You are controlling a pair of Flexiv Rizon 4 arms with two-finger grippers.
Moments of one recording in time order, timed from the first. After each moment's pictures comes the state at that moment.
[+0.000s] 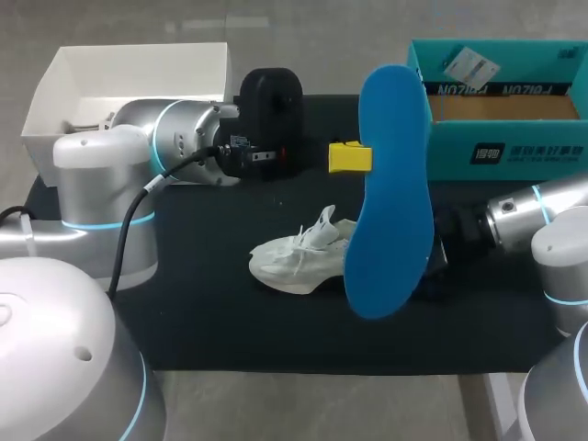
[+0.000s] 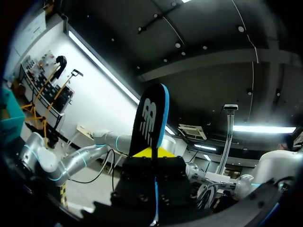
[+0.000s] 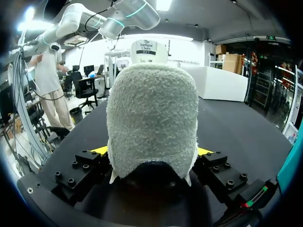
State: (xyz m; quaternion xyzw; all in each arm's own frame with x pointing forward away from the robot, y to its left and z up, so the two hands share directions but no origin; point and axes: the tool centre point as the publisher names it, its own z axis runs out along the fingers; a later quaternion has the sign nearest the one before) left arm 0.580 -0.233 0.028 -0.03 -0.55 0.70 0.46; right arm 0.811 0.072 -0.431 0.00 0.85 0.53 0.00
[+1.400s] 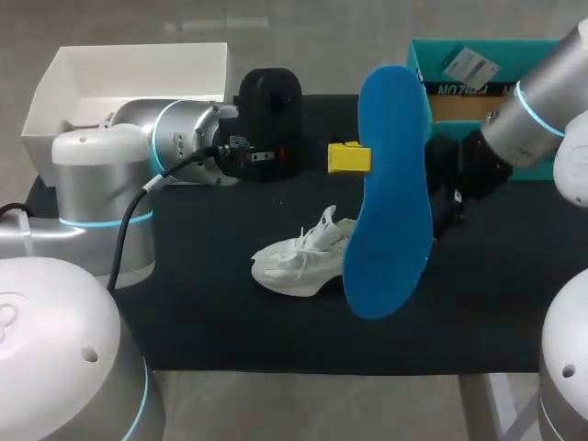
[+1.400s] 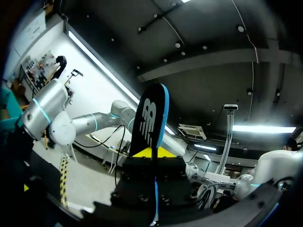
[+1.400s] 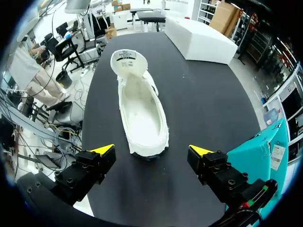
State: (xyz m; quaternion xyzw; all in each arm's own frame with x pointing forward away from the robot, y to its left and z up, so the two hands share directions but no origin) left arm 0.580 -0.233 0.028 -0.03 -0.55 0.70 0.45; right arm 0.817 0.017 -0.318 0.07 0.97 0.22 0.03
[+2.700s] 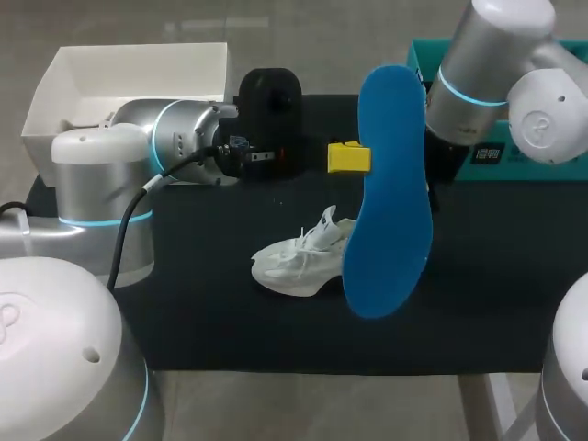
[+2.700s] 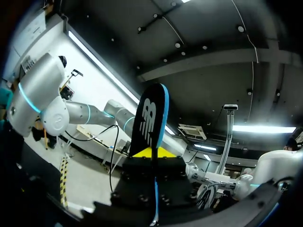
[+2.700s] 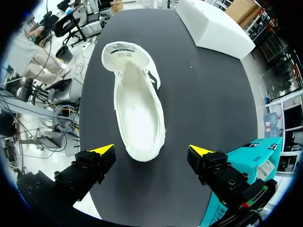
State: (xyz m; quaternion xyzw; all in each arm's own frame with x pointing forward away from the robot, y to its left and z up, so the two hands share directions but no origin) left arm 0.580 -0.233 0.028 -0.03 -0.55 0.70 0.45; right arm 0.828 0.038 -0.312 0.03 0.99 0.09 0.02
